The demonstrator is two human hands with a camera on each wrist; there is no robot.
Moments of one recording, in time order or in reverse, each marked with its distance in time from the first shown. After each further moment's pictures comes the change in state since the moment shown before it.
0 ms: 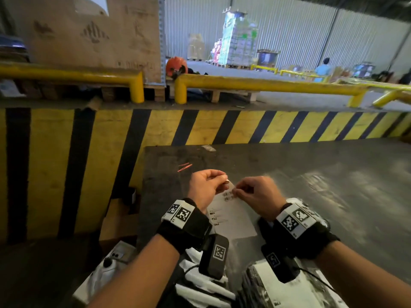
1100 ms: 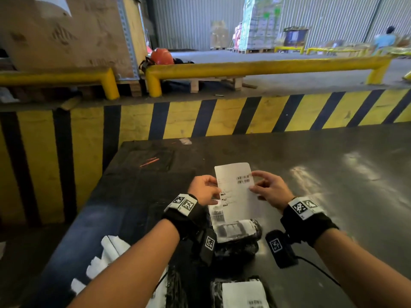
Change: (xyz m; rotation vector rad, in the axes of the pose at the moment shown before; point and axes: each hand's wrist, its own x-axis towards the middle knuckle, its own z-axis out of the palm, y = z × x) left_hand 0.089 -0.114 0.284 0.389 0.021 -0.197; right_hand 0.006 0.355 -0.115 0.707 -0.095 0.316
